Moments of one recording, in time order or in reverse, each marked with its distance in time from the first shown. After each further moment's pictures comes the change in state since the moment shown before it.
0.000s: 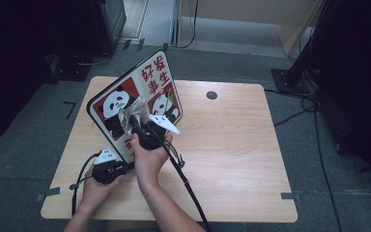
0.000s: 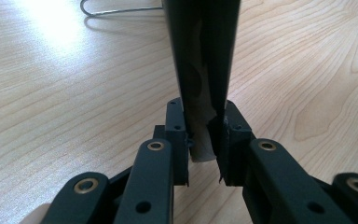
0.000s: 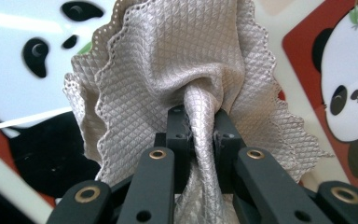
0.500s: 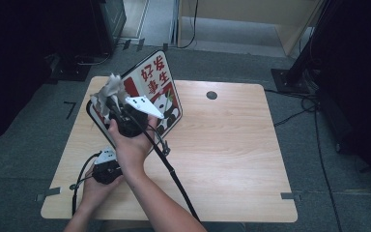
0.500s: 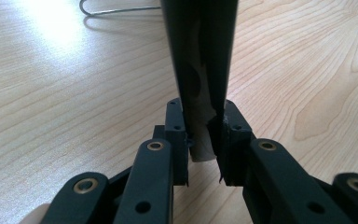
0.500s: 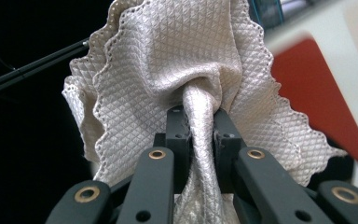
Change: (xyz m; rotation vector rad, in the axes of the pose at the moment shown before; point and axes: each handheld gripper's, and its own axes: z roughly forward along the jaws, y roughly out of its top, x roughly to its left) left arm 0.001 0.000 0.000 0.006 -0.003 0.007; right arm 0.061 0.041 0.000 -0.067 0.122 -0.105
